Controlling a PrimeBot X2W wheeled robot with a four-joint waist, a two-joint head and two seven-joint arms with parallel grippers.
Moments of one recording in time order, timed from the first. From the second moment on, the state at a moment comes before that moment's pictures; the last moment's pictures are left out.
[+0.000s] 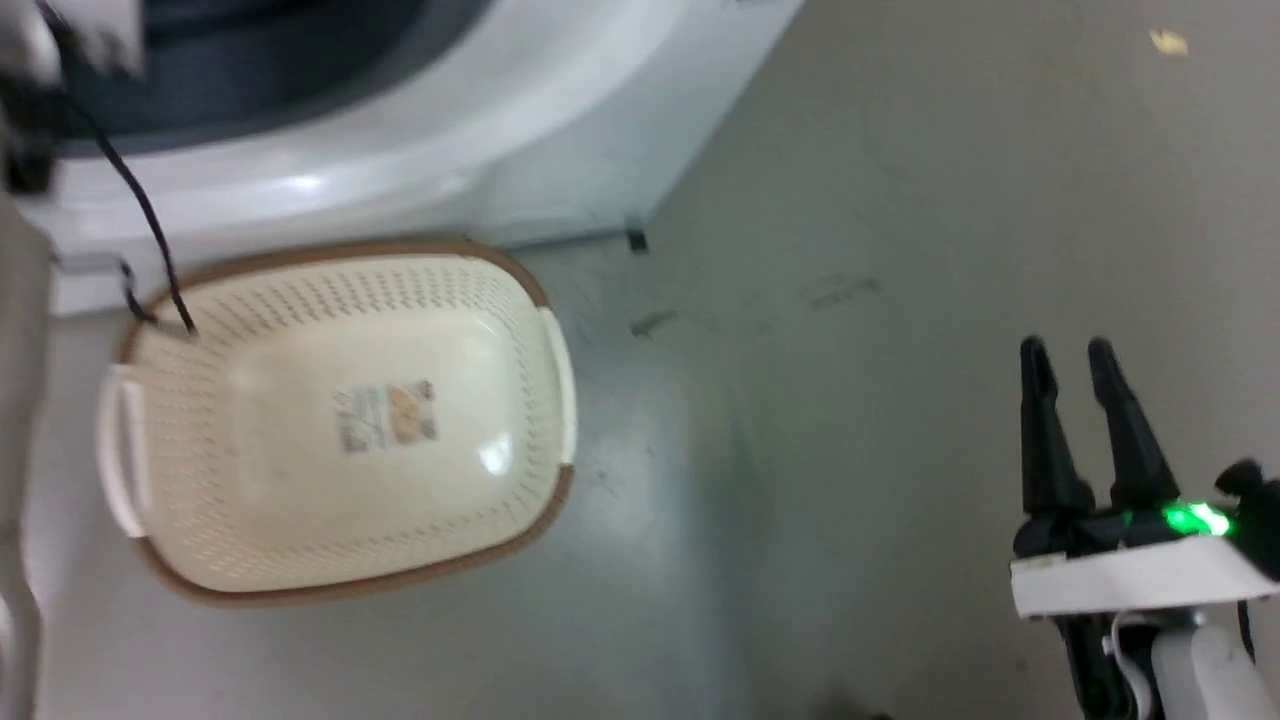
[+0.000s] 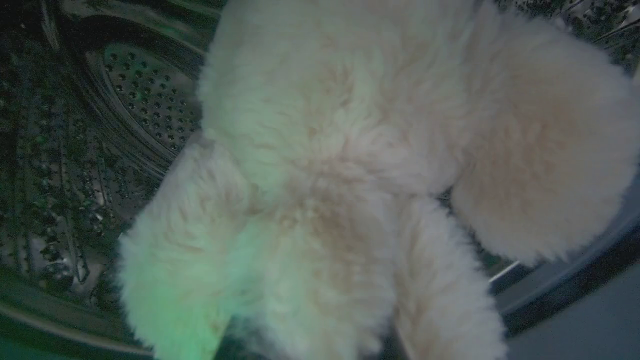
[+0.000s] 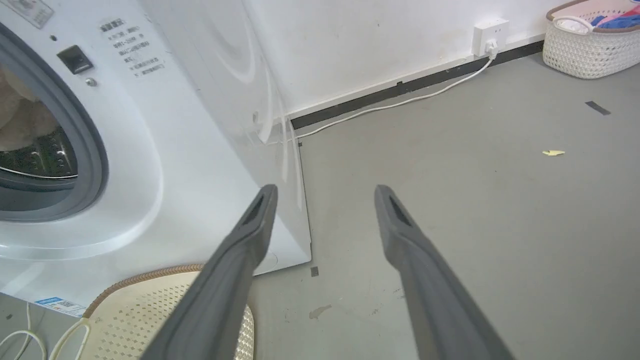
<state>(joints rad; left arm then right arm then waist) -1.09 0.49 -0.24 0.43 -0.07 0.07 0.15 -0.15 -0.07 0.03 0.01 0.47 0.13 -0.26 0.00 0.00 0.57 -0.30</state>
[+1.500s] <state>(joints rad) -0.73 0.28 -0.19 0.73 -0.29 -0.05 -0.26 -0.02 -0.10 -0.02 0.00 0.31 0.13 -0.26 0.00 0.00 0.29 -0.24</state>
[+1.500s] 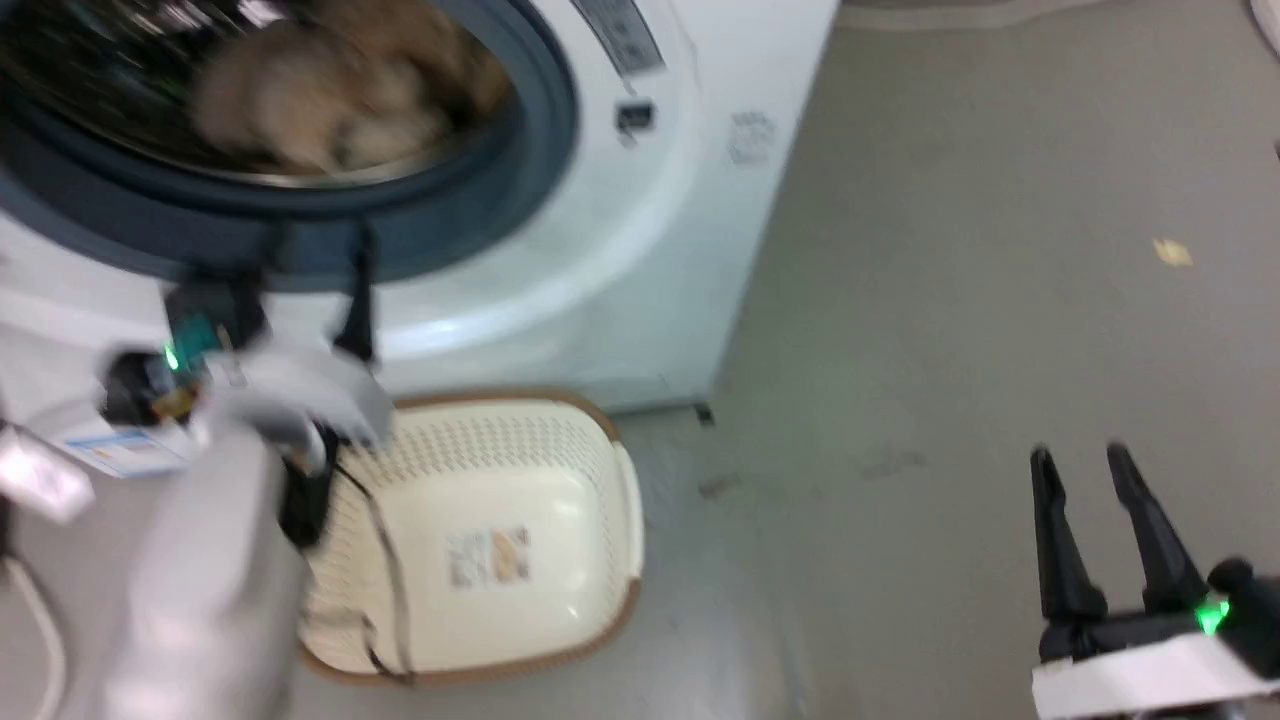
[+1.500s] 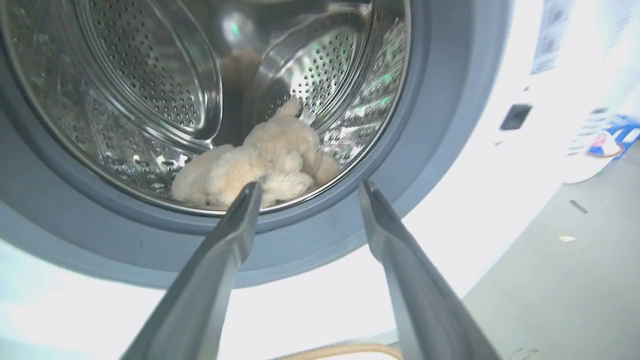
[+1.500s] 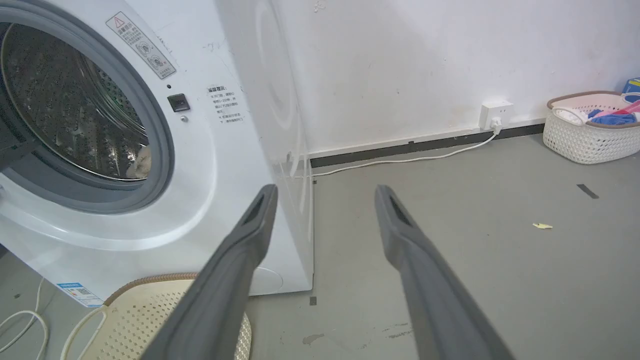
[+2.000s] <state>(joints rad) -0.03 0.14 -0.13 0.14 -0.26 0.00 -0.26 0.15 -0.09 -0.01 0.01 0.22 0.13 -0.26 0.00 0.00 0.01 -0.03</state>
